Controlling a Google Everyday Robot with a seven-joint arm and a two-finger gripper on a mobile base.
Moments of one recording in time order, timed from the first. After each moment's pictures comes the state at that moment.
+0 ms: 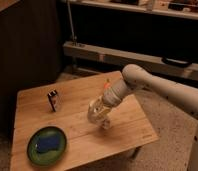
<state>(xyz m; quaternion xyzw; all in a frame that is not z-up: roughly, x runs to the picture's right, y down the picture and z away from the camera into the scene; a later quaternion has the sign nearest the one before) -0.007 0.104 0.696 -0.39 -0.42 0.02 0.81</state>
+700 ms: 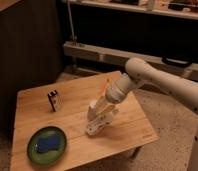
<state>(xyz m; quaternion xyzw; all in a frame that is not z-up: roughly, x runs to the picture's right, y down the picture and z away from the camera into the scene) 0.008 0.096 0.676 -0.42 -0.41 0.01 0.81</state>
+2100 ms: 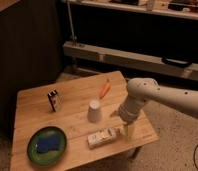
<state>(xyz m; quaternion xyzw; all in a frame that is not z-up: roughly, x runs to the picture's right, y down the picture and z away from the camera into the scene) 0.120 0.197 0.732 -0.38 -0.24 -0.14 0.88</state>
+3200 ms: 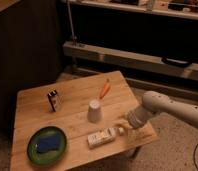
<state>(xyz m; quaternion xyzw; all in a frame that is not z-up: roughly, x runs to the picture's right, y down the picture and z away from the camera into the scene) 0.147 0.227 0.797 -0.36 -0.27 0.00 0.89</state>
